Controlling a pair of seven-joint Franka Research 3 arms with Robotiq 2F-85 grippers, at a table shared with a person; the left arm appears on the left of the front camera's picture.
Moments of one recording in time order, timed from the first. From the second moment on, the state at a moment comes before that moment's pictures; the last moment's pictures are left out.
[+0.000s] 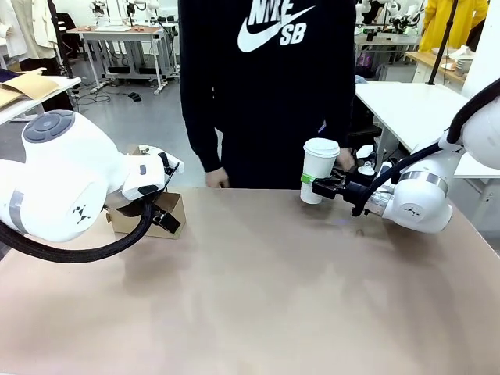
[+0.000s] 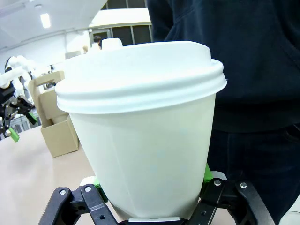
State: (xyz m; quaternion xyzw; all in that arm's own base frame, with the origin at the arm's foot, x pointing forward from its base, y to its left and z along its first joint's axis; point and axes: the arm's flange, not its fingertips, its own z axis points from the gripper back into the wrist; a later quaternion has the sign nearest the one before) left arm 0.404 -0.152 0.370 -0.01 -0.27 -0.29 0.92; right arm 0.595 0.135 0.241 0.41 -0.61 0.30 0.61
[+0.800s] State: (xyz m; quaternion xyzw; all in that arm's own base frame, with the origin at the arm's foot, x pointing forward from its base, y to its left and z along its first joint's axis) left arm 0.404 -0.152 0.370 -0.01 -0.27 -0.29 0.92; right arm 0.594 0.135 0.240 0.41 -0.61 0.30 0.61
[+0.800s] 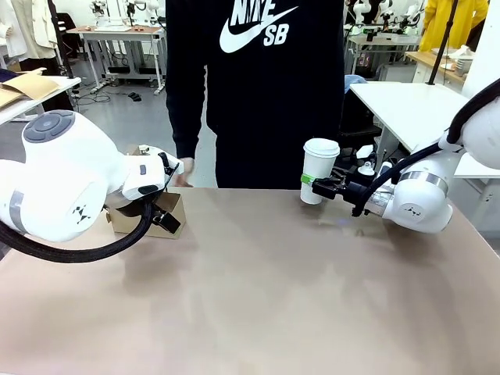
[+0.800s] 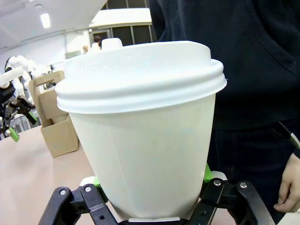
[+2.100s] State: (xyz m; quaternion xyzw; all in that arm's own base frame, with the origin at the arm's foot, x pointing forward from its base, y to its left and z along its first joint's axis) left arm 0.404 -0.152 0.371 -0.01 -0.27 -0.29 0.92; right arm 0.427 0.135 0.536 0.39 -0.60 0.39 0.58
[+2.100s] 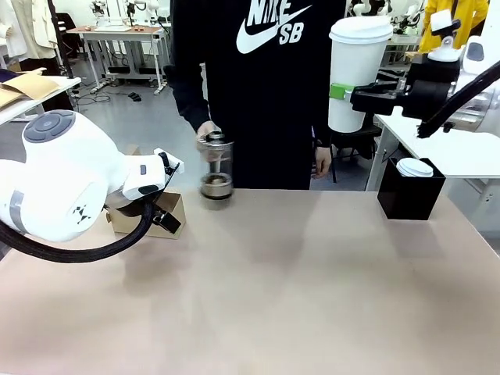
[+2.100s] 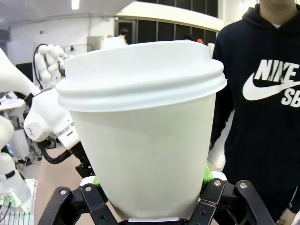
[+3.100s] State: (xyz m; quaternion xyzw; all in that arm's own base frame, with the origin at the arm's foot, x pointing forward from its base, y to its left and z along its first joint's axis) left arm 0.404 -0.152 0.370 -0.01 -0.27 -0.29 0.92; right arm 0.429 0.134 0.532 0.39 -0.60 0.39 0.58
